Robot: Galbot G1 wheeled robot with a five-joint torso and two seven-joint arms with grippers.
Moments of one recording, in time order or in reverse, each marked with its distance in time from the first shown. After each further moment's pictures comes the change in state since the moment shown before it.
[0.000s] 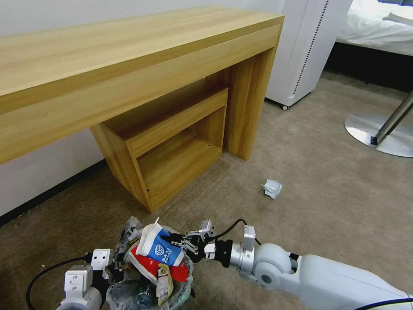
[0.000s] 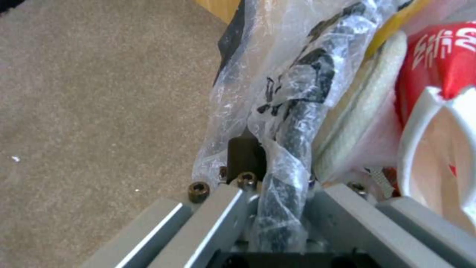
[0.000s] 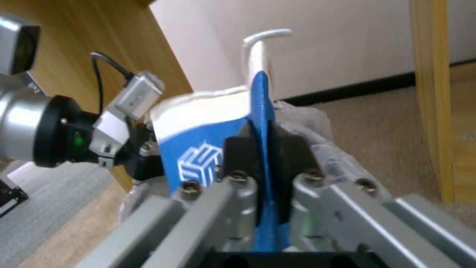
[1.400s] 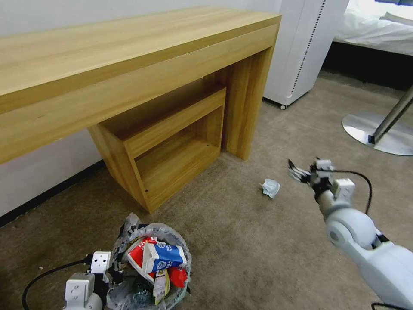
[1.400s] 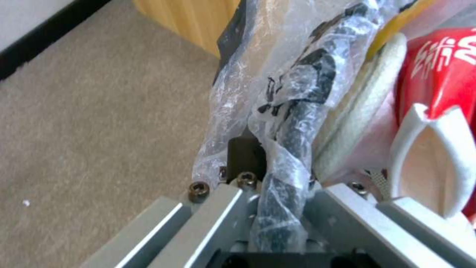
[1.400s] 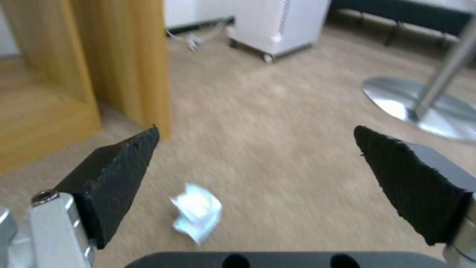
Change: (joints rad) left arm 0.039 -0.059 0.015 -0.009 0.208 -0.051 0.068; right arm -0.626 -0.039 1.124 0.008 -0.343 -0.340 0.734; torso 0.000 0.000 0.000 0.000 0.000
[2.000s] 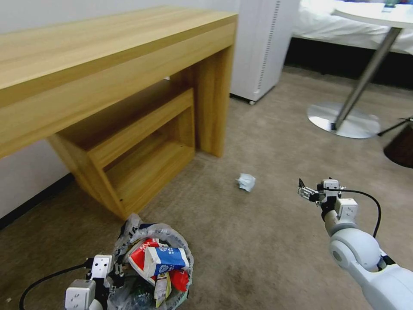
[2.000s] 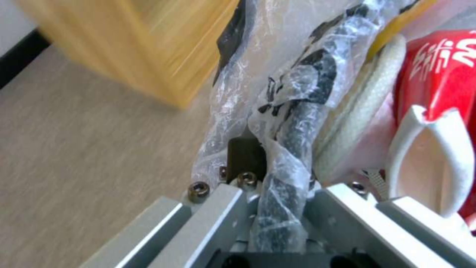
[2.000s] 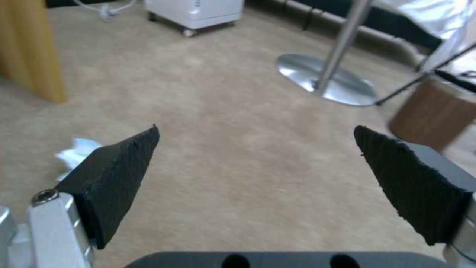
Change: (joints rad) left arm 0.042 -0.046 -0.009 -0.018 0.069 -0.021 0.030; right arm -0.077 0.026 0.032 -0.001 -0.135 0.006 -0.013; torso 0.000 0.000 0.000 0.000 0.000
